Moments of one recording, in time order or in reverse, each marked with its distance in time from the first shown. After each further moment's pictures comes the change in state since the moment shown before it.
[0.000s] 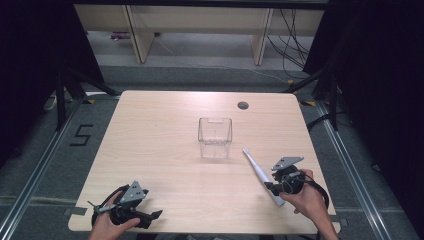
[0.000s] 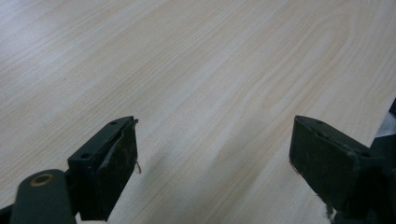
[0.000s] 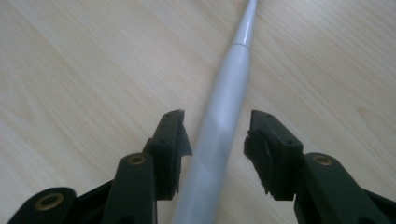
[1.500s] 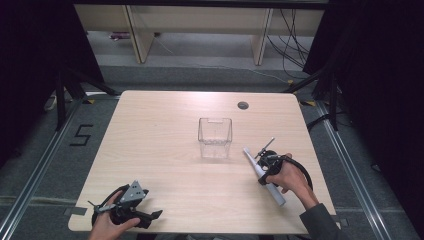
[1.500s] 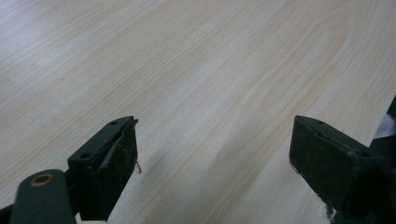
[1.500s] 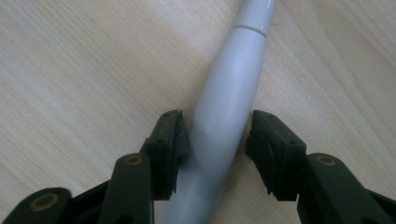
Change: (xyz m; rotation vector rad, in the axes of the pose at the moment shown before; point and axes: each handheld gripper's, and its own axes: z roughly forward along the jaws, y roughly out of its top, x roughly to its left) left arm 0.000 0.000 0.000 -0.006 -0.005 -0.006; right arm -0.023 0.046 0.062 0.363 0.063 -0.010
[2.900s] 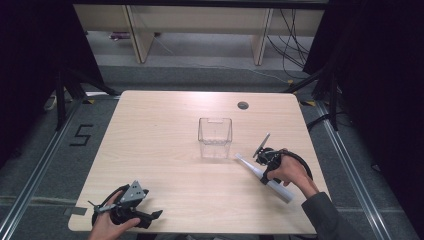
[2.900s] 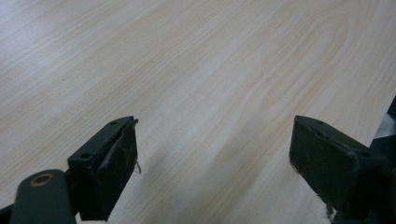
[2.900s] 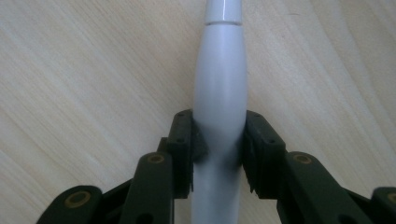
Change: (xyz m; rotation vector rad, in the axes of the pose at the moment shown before) left arm 0.001 0.000 0.000 0.003 0.000 0.015; right arm -0.007 0.013 -0.004 0.128 0.061 -0.053
